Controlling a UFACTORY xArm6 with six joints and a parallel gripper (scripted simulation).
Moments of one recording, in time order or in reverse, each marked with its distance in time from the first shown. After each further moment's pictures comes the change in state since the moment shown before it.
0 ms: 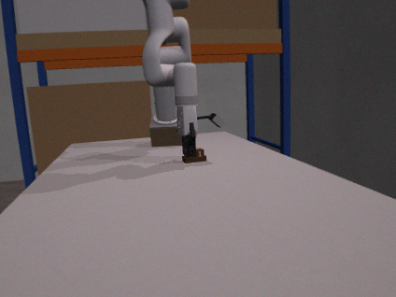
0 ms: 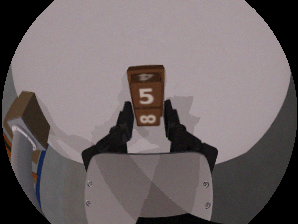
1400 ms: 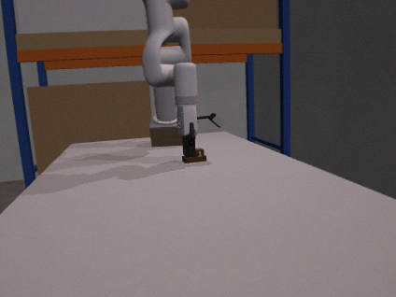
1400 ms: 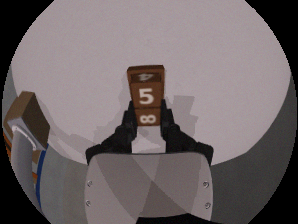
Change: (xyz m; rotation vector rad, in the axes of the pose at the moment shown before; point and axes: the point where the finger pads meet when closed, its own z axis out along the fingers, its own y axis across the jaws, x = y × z) arm 0.000 0.000 0.000 0.000 0.000 0.000
